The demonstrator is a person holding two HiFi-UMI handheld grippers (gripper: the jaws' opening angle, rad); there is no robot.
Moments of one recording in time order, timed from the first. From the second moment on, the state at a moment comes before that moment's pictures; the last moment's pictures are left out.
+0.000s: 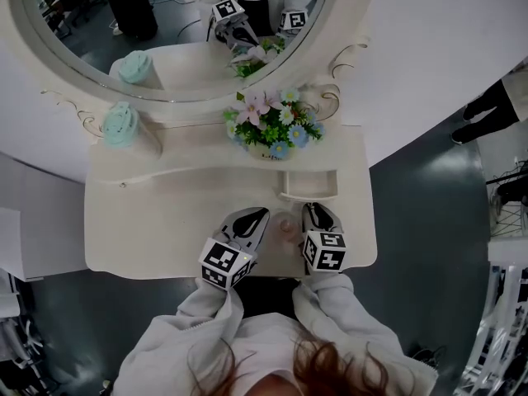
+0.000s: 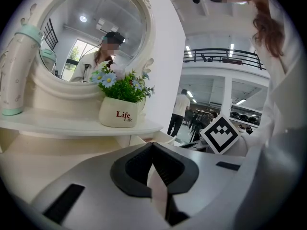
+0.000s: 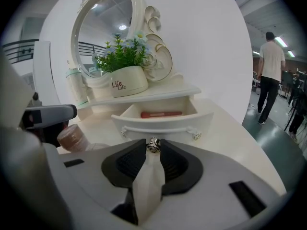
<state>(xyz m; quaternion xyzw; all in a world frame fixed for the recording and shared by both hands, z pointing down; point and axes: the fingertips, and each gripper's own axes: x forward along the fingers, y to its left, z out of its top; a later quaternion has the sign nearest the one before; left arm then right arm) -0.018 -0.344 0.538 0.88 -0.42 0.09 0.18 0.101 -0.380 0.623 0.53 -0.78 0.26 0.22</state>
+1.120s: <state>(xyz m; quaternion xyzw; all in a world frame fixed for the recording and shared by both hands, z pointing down) -0.003 -0.311 0.510 0.88 -0.44 0.08 0.15 0.133 -0.327 0.576 0.52 -0.79 0.28 0.15</state>
